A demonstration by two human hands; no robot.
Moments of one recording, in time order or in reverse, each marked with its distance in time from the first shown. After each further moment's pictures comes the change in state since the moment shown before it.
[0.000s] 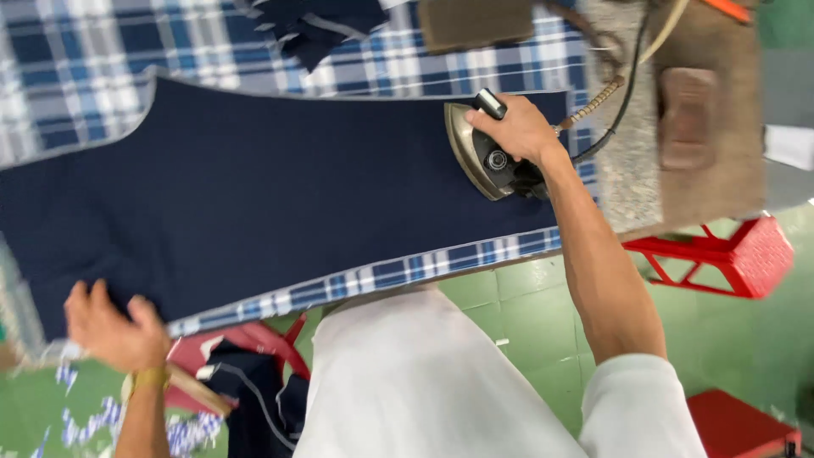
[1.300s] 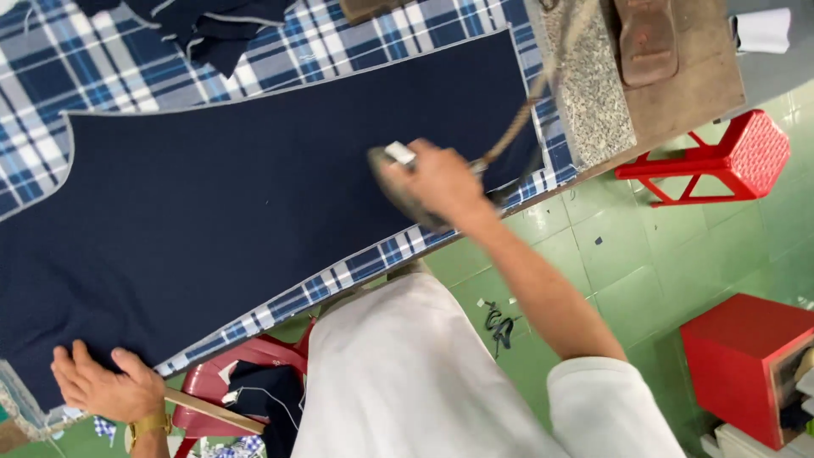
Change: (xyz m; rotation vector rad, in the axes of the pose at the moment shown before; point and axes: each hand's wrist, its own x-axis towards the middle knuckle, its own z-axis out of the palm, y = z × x) left_hand -0.008 0.003 -0.001 0.100 -0.039 0.029; right_hand -0.070 0.023 0.097 -0.139 0.141 0.027
